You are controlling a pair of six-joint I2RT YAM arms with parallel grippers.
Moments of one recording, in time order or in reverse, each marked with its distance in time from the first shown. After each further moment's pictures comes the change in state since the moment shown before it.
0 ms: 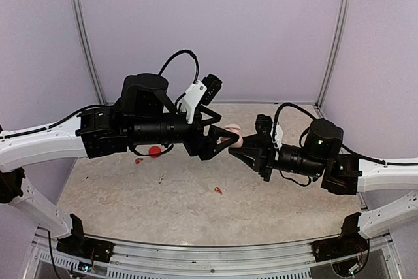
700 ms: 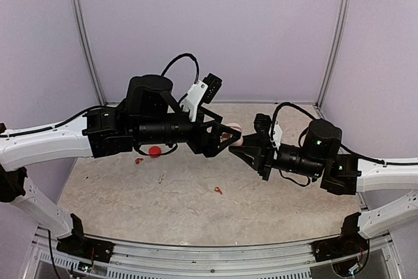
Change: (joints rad) left arm 0.016 0.031 0.000 0.028 -0.001 -0.107; right arm 0.000 0.007 0.000 -0.002 0.042 0.000
